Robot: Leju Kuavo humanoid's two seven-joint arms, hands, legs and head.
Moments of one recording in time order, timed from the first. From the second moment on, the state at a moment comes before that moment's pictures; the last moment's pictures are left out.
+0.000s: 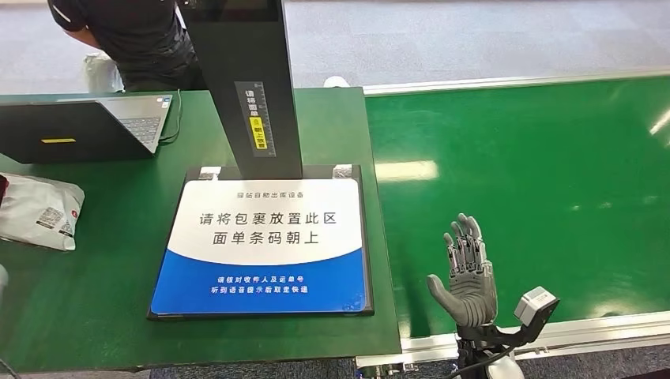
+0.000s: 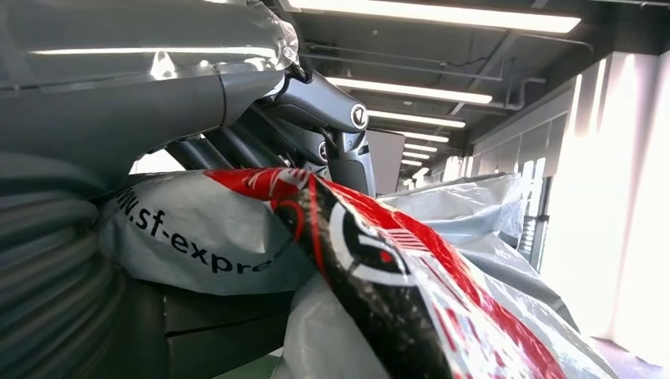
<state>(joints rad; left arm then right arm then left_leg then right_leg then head) -0.56 0.54 0.48 -0.43 -1.49 0.69 0.23 -0.01 0.18 -0.14 -1.48 -0.07 0.32 -0.51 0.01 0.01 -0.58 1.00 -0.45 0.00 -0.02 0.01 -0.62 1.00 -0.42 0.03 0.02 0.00</state>
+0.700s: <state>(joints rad) -0.60 0.55 0.50 -0.37 -1.52 0.69 0.24 -0.02 0.18 -0.14 -1.47 -0.07 0.32 -0.51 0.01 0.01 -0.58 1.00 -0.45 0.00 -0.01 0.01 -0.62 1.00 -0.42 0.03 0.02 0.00</state>
